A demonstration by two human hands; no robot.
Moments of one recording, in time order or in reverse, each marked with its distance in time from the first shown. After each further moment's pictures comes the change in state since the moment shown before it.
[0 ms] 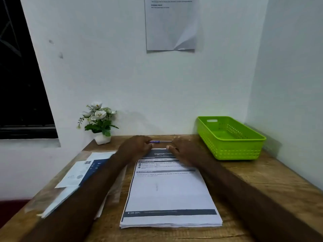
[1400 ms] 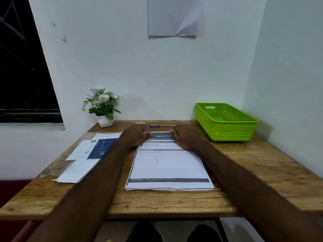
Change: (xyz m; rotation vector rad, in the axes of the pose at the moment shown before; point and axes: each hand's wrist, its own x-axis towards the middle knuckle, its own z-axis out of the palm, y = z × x) left_hand -0.024 -0.001 0.010 0.009 -0.054 -0.120; right_hand -0.007 0.006 0.016 -0.036 0.086 -0.005
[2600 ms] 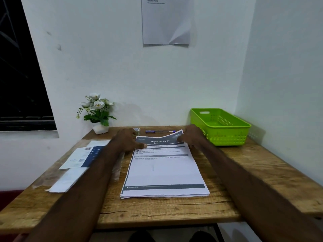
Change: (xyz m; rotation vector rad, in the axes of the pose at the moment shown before) left_hand 0.001 -0.014 -0.012 -0.047 -0.013 -0.130; right_hand 0.009 0.028 -0.020 0.440 -0.023 0.501
